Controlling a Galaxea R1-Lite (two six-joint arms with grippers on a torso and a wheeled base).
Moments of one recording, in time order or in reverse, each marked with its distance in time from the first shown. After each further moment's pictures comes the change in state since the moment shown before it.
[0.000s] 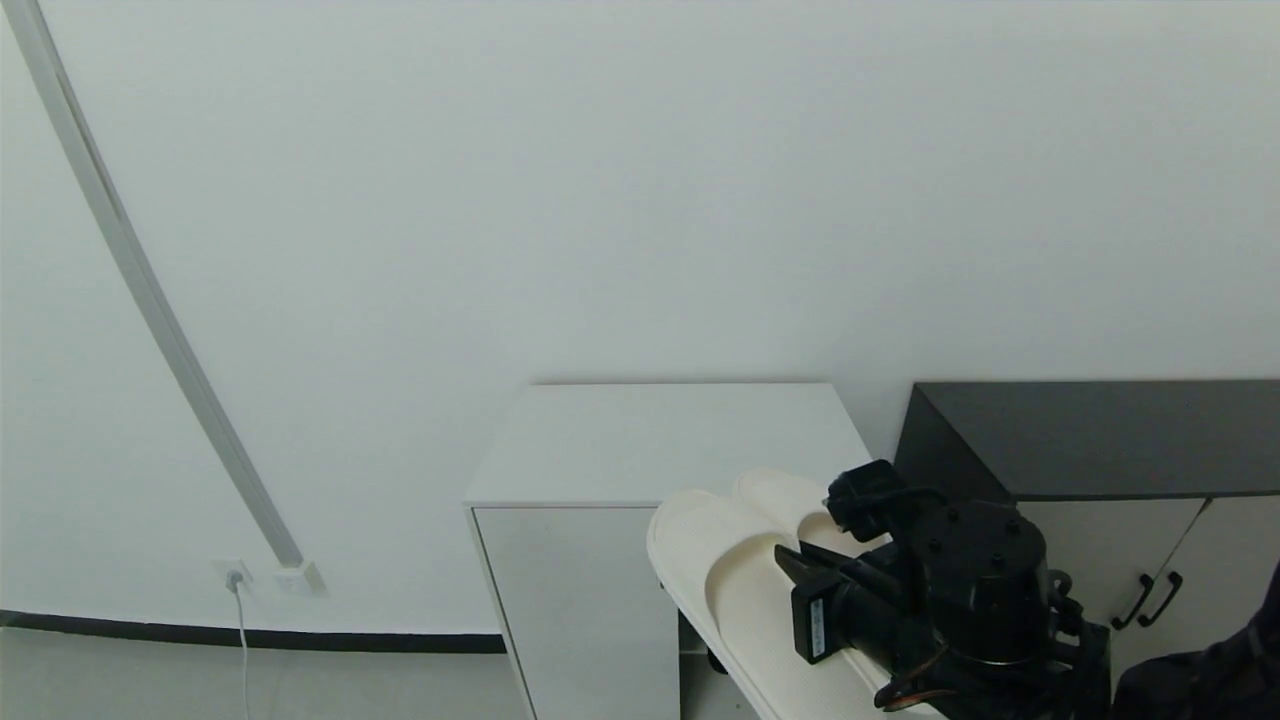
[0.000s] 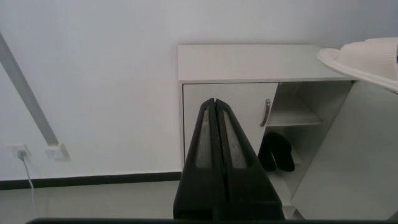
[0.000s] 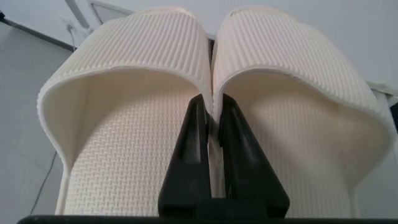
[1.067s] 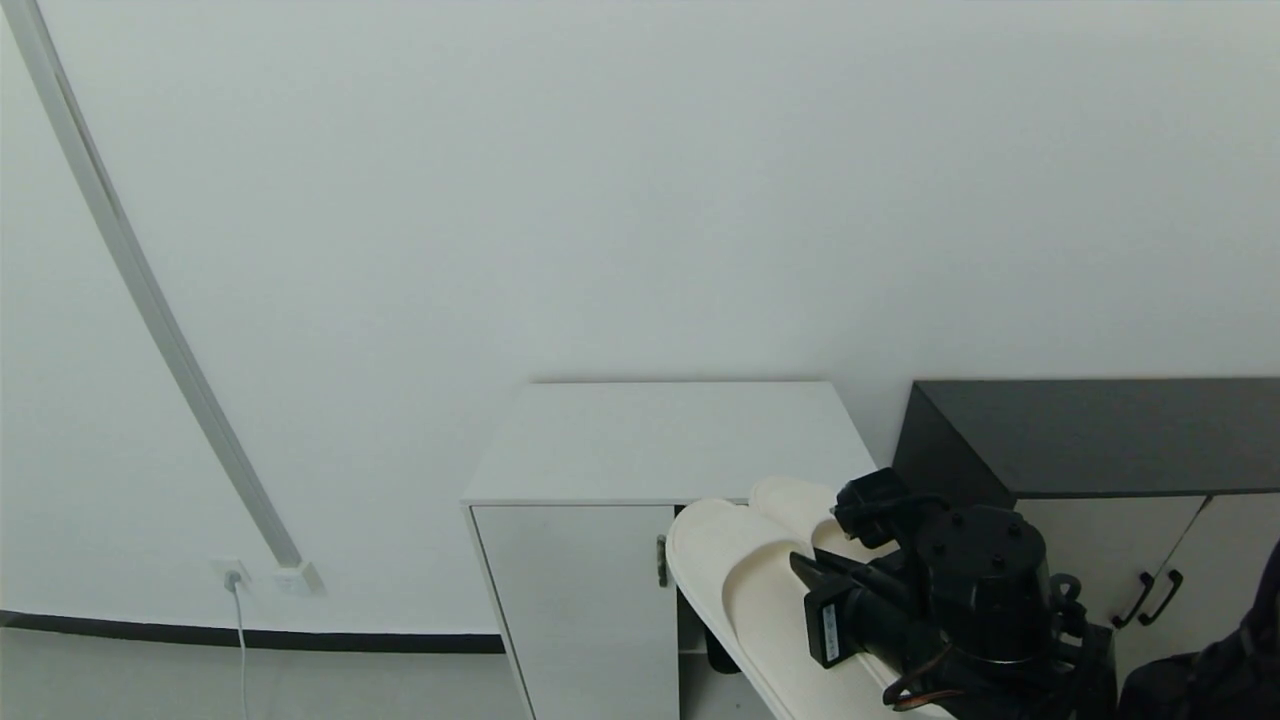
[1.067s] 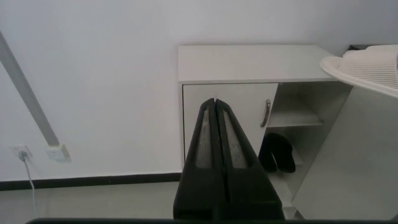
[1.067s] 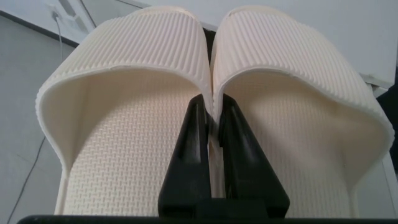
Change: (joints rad) left arm 0.000 0.000 0.000 0.000 0.000 -0.001; right arm -0.012 0.011 0.027 0.001 0.000 -0.026
